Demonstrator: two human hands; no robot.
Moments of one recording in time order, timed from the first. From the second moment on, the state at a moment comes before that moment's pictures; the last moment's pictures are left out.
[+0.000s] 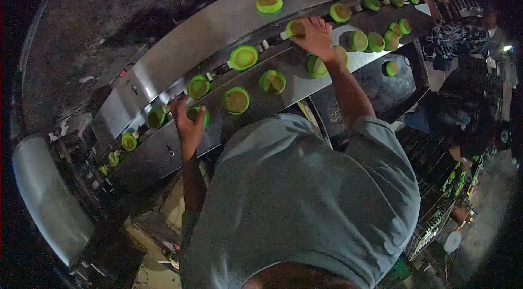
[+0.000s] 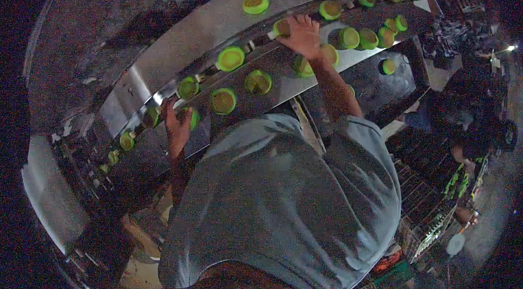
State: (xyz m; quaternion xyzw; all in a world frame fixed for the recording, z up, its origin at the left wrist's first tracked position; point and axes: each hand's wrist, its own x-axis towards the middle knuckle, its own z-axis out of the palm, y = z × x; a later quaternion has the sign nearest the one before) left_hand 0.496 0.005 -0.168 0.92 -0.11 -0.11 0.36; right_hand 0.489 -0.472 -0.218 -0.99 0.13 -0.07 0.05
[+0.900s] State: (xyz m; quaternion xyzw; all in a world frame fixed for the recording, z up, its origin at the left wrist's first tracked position) left_hand 0.629 -0.228 -0.199 0.84 -0.36 -0.06 0.39; right_hand 0.488 -0.499 -0.236 -0.97 0.19 -0.14 0.07
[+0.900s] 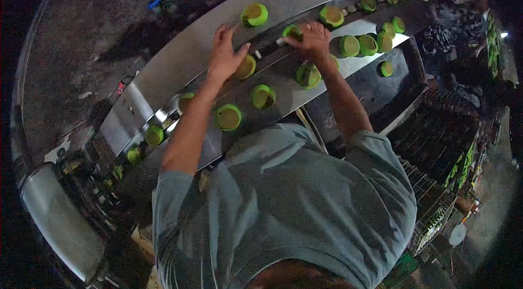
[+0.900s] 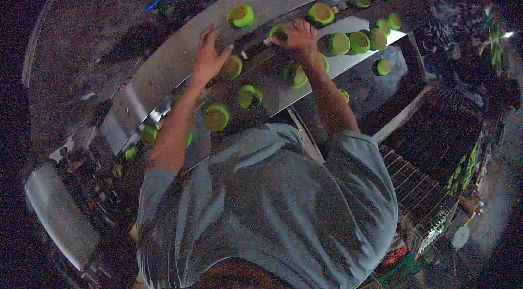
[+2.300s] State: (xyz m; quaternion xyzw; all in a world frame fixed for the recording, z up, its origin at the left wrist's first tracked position) left_hand 0.517 -0.128 -0.165 0.83 -0.27 -0.10 0.49; right_hand 0.512 -0.480 -0.211 -0.96 0.08 -0.08 0.24
